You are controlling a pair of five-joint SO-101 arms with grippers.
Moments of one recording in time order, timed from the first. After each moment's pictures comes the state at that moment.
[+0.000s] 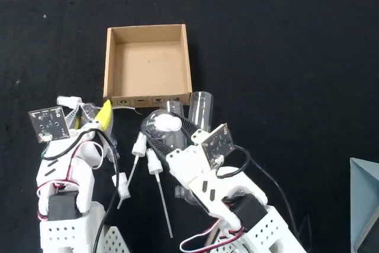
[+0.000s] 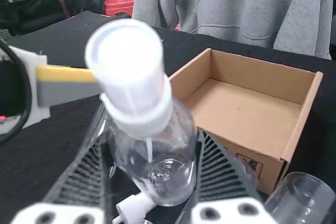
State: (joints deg) left arm -9.9 -103.5 88.6 43.1 6.8; right arm -39.5 -103.1 96.7 29.0 -4.5
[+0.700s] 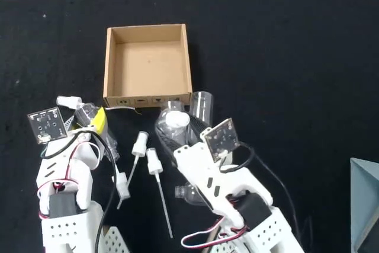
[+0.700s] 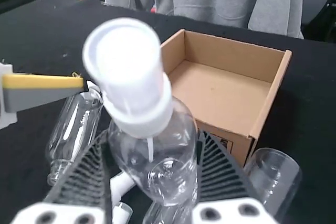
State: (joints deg) left arm -14.0 -103.5 93.8 43.1 6.8; right arm -34.9 -103.1 93.6 37.4 -3.1
